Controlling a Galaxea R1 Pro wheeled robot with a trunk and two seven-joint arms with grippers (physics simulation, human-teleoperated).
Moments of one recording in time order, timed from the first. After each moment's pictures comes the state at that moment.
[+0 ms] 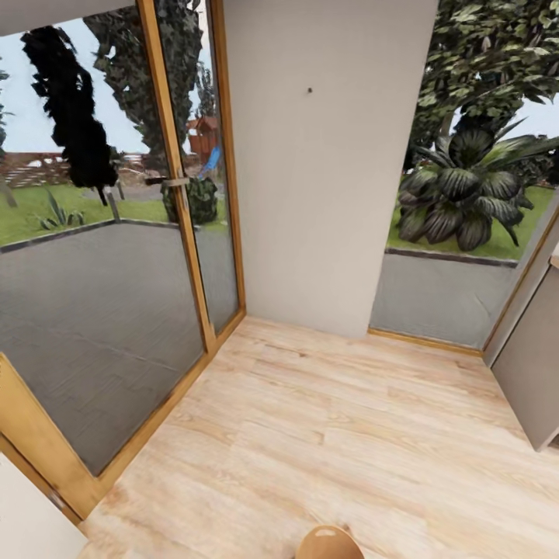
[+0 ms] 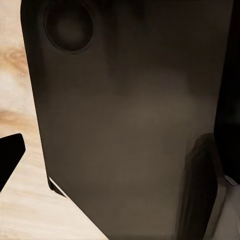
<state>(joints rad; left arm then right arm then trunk) 0.01 -0.04 -0.01 -0.03 -0.01 -0.06 0.00 0.00 0.04 0.01 -0.01 0.01 0.00 0.02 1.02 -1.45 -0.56</state>
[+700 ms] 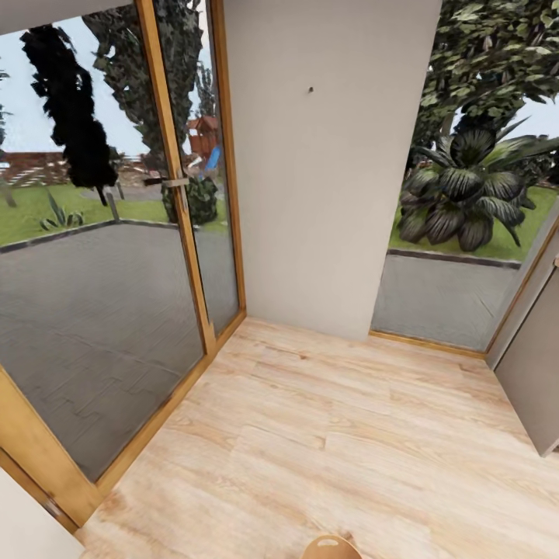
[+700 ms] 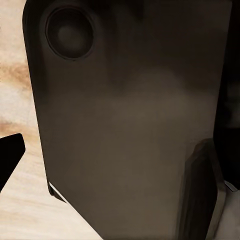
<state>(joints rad) 0.01 -0.04 -0.01 -0.03 -0.01 -0.08 0.00 0.00 0.04 0.01 -0.01 0.01 0.00 0.02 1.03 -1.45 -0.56</state>
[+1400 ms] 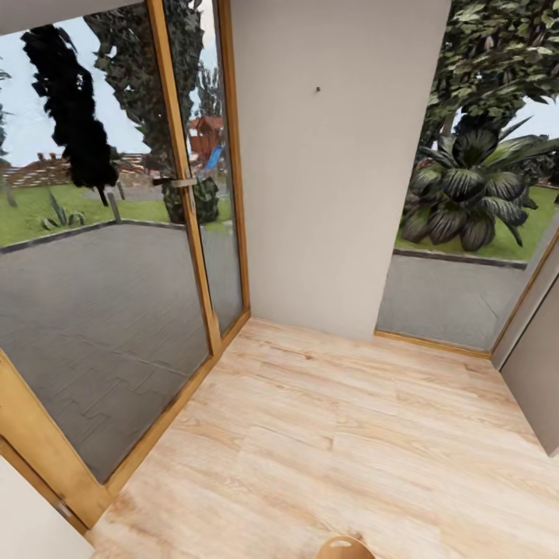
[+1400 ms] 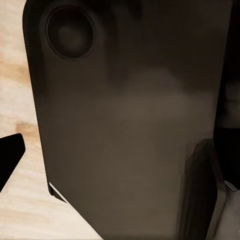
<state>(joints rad) 0.01 -0.04 -0.01 -0.03 -0.01 -0.08 0.00 0.00 0.04 0.01 -0.02 0.01 0.00 0.03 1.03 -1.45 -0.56</state>
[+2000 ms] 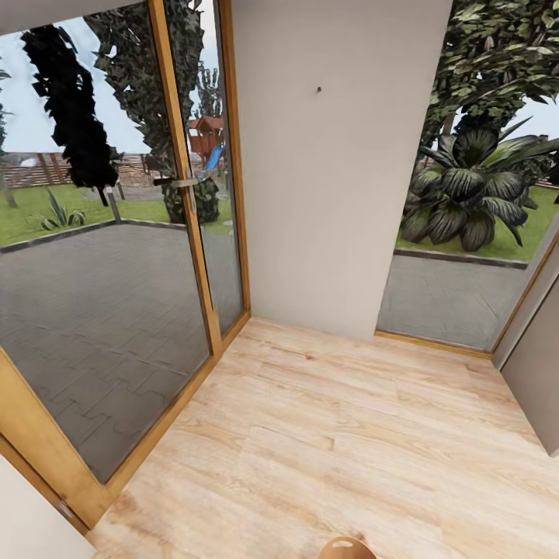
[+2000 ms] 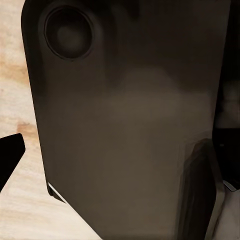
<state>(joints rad) 0.01 -0.05 -0.01 -0.03 -0.01 -0.08 0.00 0.00 0.04 0.01 -0.02 0.01 0.00 0.03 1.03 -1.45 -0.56</state>
